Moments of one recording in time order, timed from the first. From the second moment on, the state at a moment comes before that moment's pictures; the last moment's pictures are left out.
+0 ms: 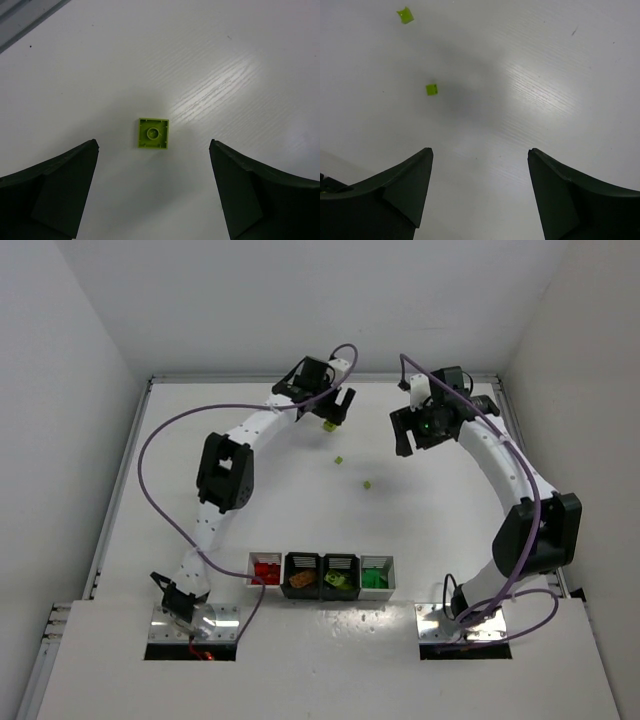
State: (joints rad) left arm -0.46 2.44 2.22 -0.44 0.14 0.06; right arm 0.19 1.61 1.41 -0.79 -0.15 -0.19
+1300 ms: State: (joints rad) left arm -0.46 2.45 2.02 -0.35 0.19 0.08; right arm 0.11 1.66 1.41 -0.81 -0.33 -0.19
